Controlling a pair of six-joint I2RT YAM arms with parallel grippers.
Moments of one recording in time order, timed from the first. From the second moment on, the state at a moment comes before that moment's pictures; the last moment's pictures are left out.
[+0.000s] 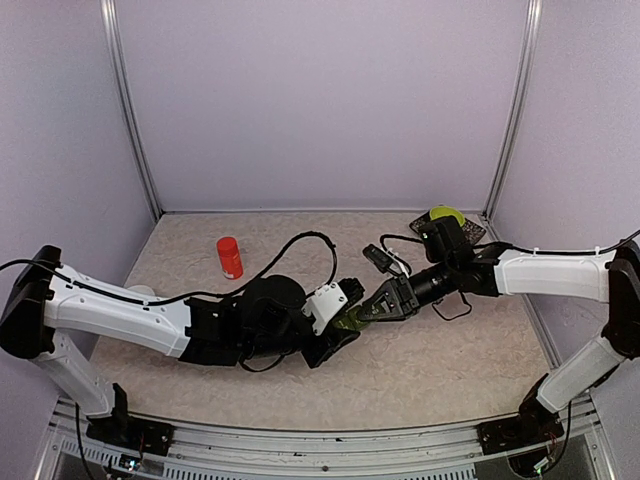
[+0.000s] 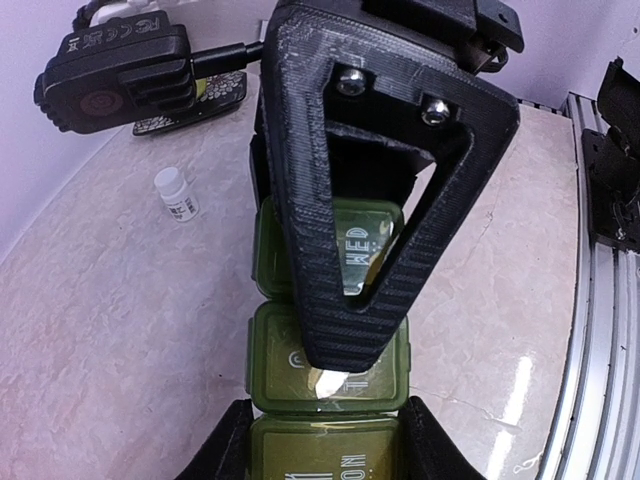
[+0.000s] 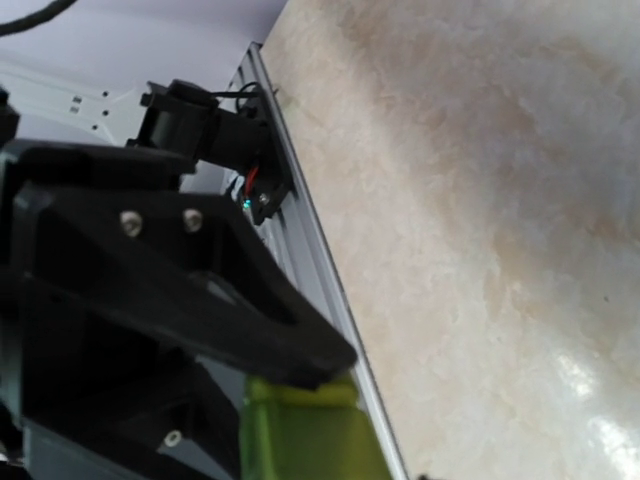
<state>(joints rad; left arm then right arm) -1.26 1.58 0.95 0.18 -0.21 0.05 0.67 1.48 0.91 -0.15 -0.99 0.42</state>
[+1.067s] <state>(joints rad) -1.28 1.42 0.58 0.80 -0.34 0.26 0.67 1.43 0.86 0.28 -1.15 0.84</state>
